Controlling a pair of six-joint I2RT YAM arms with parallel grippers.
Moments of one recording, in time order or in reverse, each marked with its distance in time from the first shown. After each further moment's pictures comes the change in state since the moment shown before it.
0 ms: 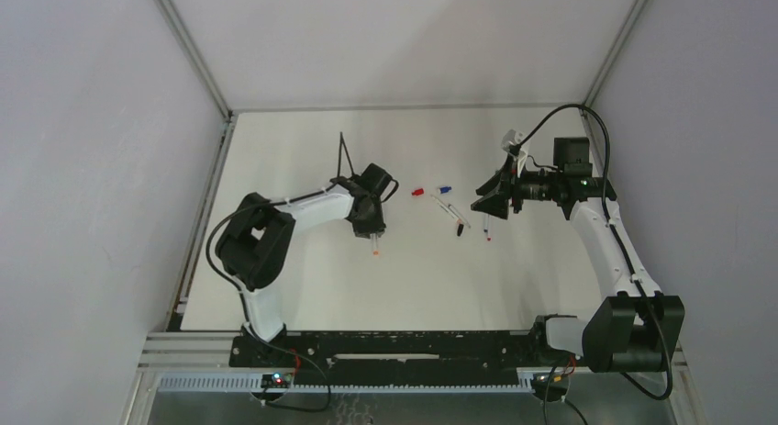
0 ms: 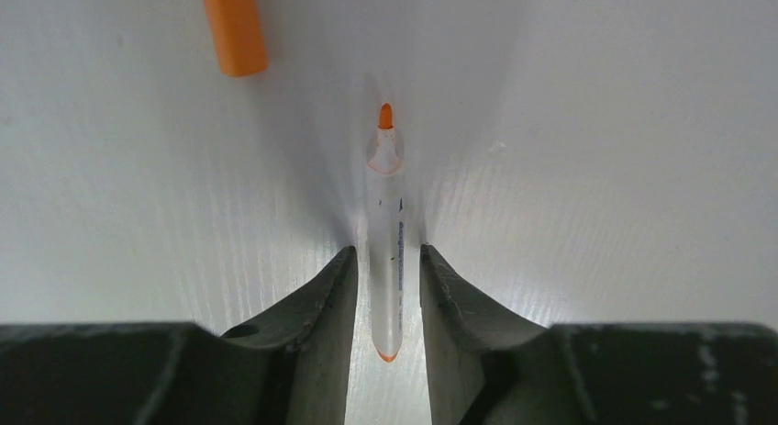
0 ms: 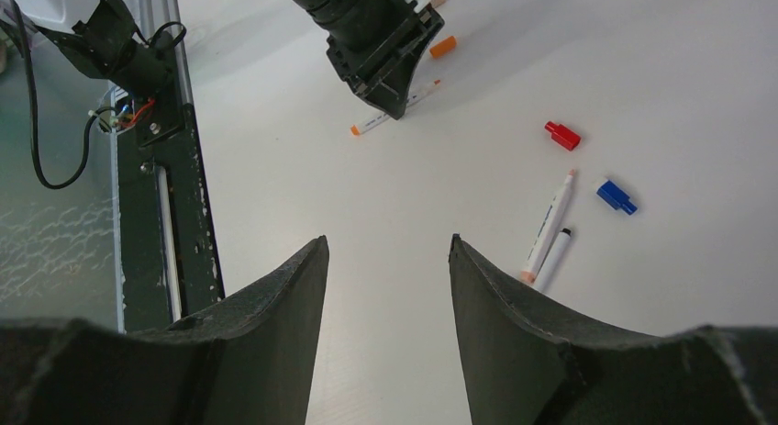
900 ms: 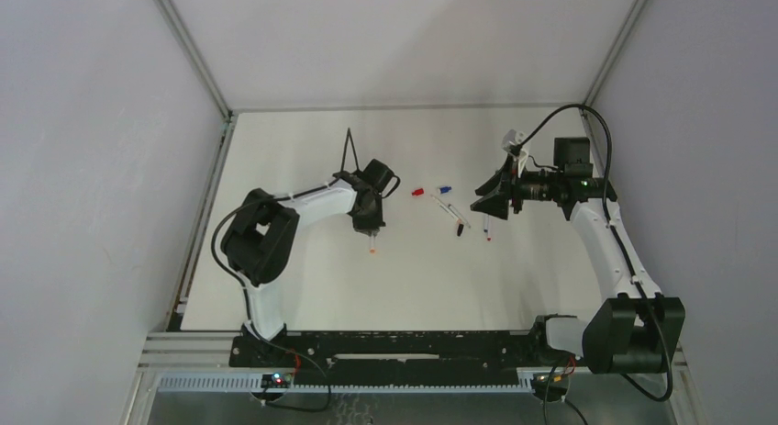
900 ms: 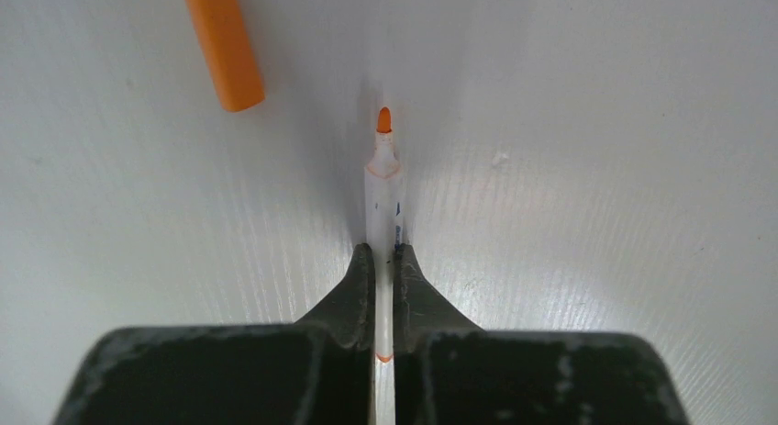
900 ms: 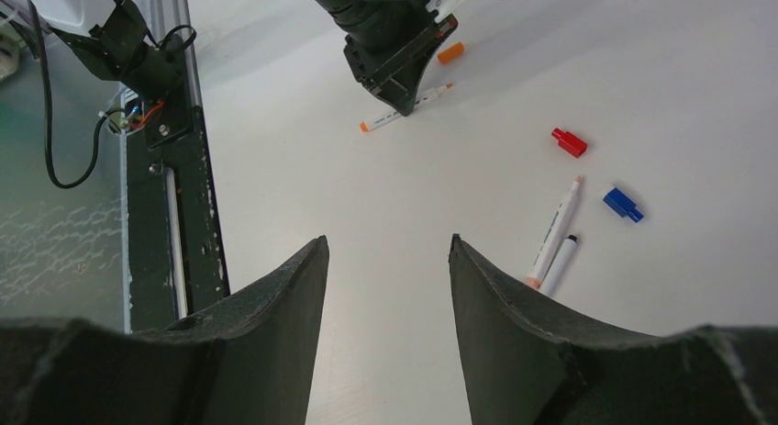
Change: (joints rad) left arm 0.018 0.034 0.053 -0.037 0.010 0.098; right arm 0.001 -0.004 0.000 0.000 -0.017 0.002
